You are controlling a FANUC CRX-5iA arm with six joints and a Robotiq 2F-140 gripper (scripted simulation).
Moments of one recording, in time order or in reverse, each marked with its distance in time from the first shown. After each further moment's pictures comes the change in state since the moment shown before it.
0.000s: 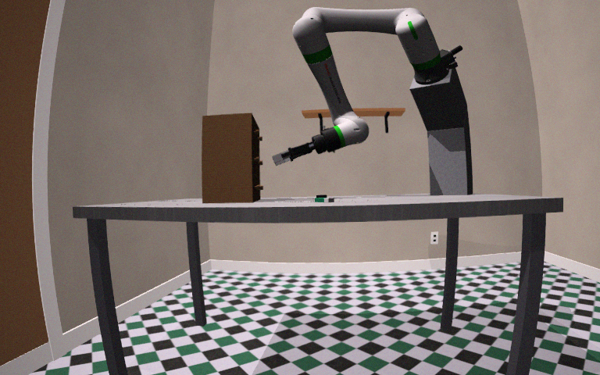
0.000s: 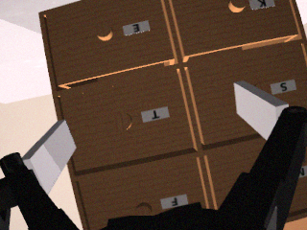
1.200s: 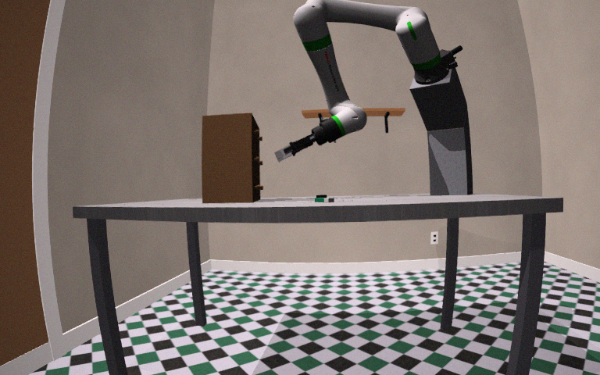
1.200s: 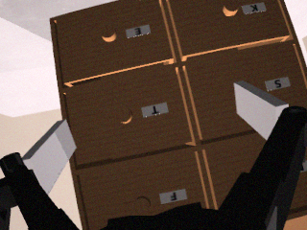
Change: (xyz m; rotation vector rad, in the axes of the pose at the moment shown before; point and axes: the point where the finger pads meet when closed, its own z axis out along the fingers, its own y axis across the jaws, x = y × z) arm -0.011 0.000 -0.015 0.001 0.114 -0.001
